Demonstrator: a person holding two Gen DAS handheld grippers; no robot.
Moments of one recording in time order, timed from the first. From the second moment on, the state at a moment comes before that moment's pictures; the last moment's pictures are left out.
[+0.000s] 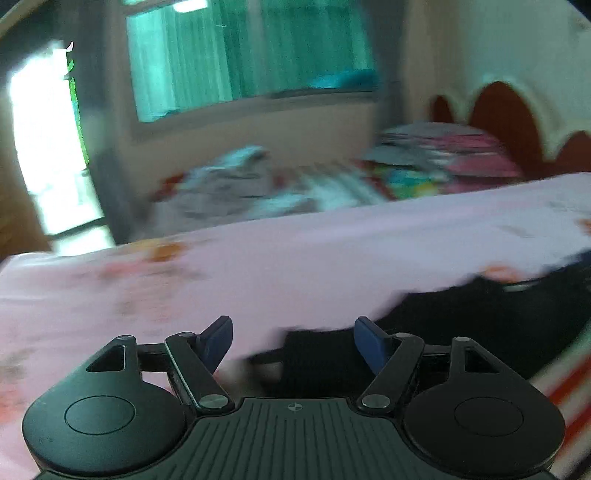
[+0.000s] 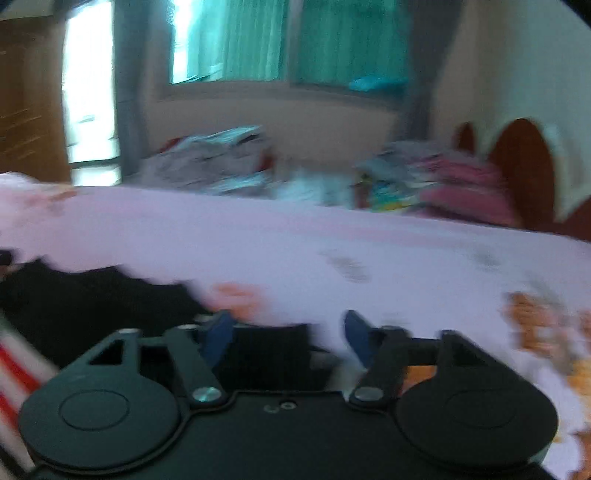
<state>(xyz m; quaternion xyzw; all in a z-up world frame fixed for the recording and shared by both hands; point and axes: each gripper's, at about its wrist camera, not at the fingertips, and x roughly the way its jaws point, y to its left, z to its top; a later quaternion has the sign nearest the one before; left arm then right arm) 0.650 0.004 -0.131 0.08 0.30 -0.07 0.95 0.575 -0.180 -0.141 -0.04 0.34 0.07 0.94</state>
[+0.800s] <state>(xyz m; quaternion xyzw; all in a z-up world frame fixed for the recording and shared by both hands) 0.585 -0.051 -0.155 0.07 0.34 -0.18 0.92 0.526 -0.130 -0.150 -0.07 0.39 0.16 0.90</state>
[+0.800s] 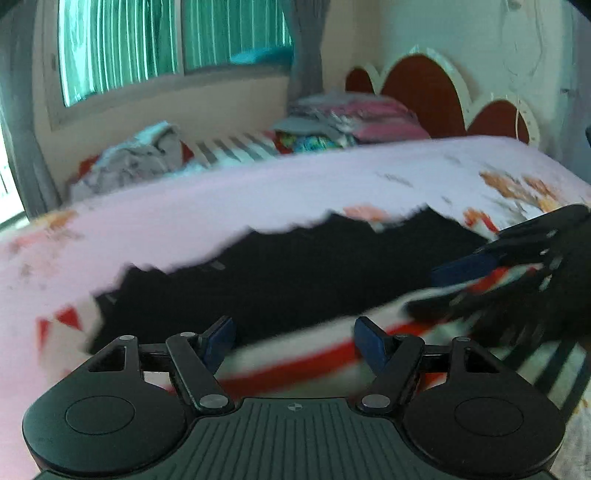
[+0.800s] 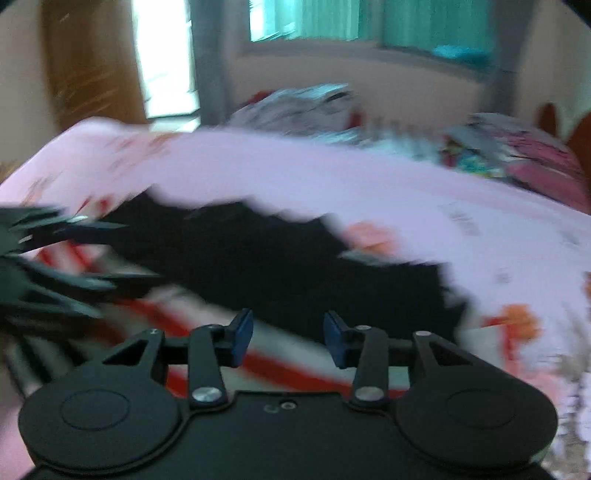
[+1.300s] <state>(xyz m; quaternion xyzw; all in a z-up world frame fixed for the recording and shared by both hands) 0.518 0.042 -0.149 0.08 0.32 -0.10 0.94 0.452 -0.201 -0.128 -0.06 0.37 0.09 0.92</state>
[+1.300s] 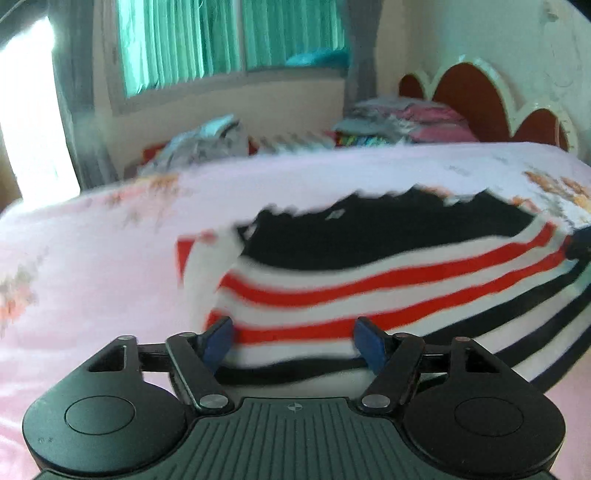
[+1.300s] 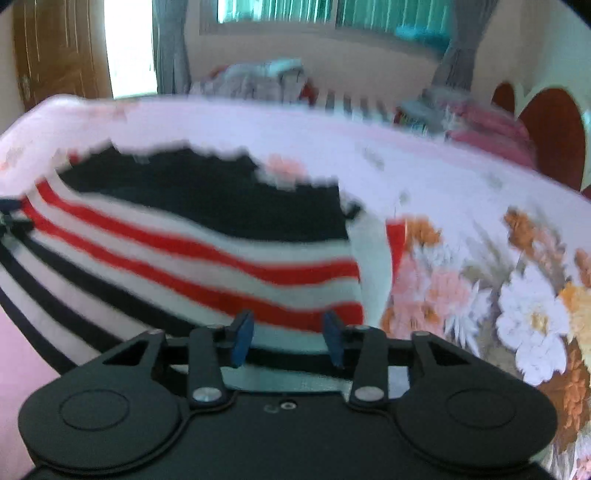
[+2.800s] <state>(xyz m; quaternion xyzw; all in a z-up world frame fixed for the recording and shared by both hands) 0.453 -0.004 -0.153 0.02 0.35 -0.09 0.93 0.397 -0.136 -0.133 -0.06 0.39 0.11 0.91</state>
